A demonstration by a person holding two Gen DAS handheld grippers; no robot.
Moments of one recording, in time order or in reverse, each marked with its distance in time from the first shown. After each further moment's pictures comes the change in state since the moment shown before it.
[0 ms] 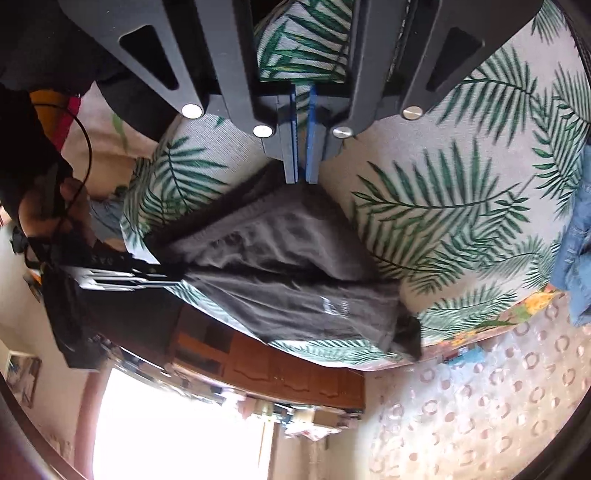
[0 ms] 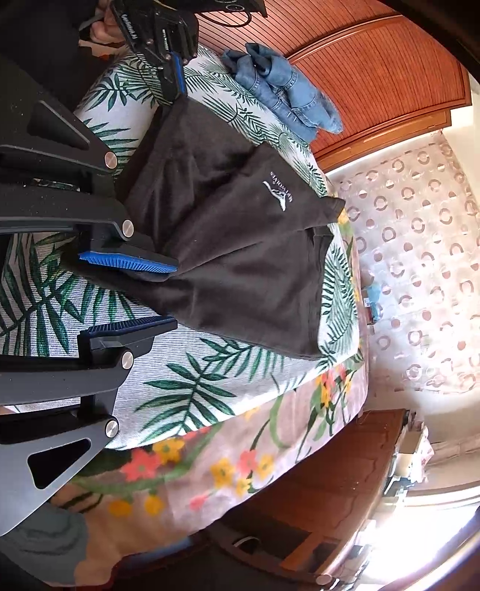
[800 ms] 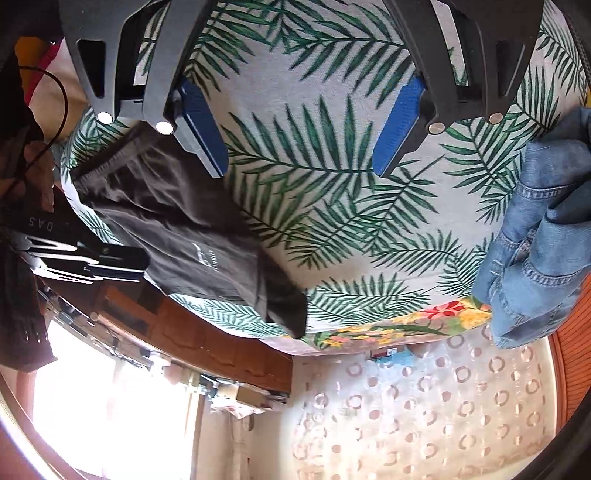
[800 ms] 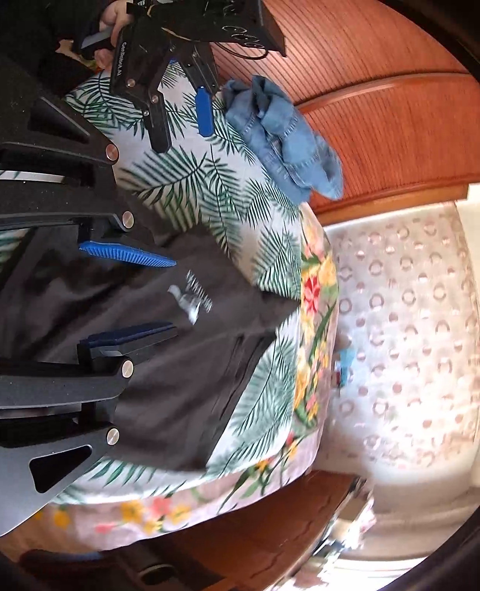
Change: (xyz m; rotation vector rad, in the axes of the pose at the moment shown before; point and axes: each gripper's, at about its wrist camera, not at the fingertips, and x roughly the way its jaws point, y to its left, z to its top) left arm -0.006 0.076 0.017 -0.161 -0.075 0.194; right arm 0.044 0.086 0.063 -0.243 -0.054 0.123
